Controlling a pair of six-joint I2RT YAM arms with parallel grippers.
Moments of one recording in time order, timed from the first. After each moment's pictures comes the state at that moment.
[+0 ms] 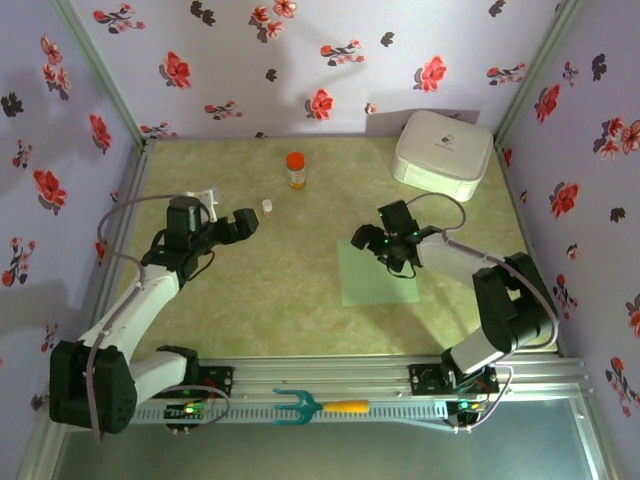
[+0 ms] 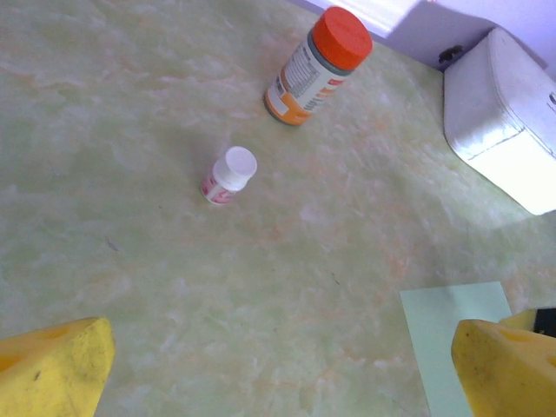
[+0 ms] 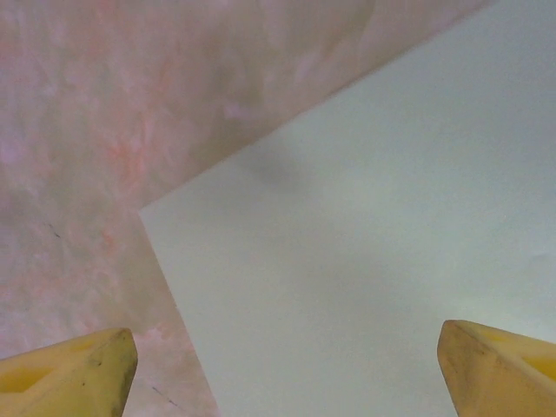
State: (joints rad) left arm -0.24 1.11 0.71 -0.17 0.25 -0.46; right arm 0.45 1.52 0.84 -0.33 -0.13 0.90
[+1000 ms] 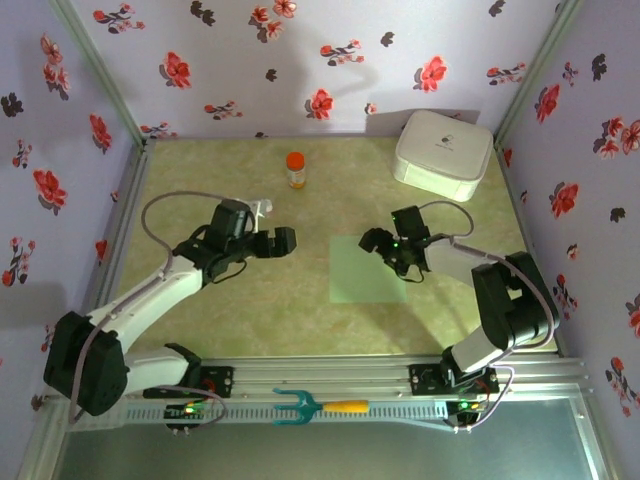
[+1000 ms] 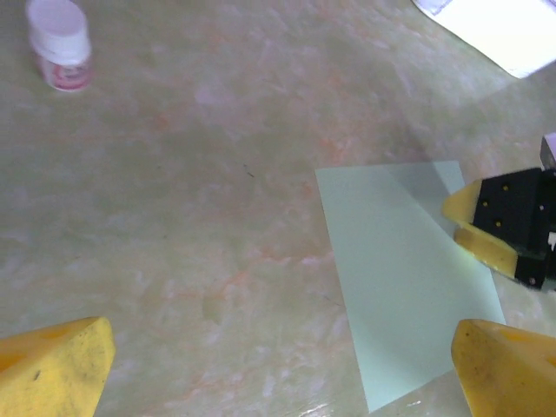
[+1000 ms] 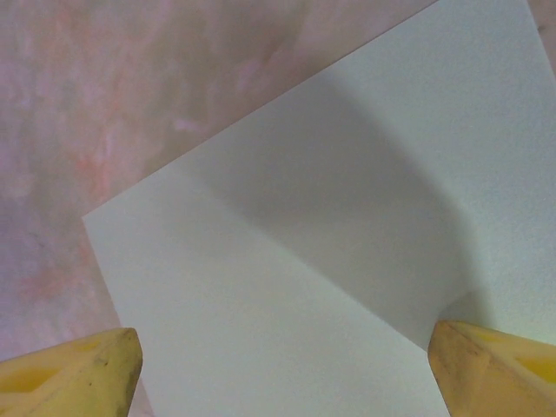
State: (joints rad) left arm -0.56 1.21 0.82 -0.33 0.13 -0.52; right arm 0.40 1.55 0.73 -0.17 -0.24 0.91
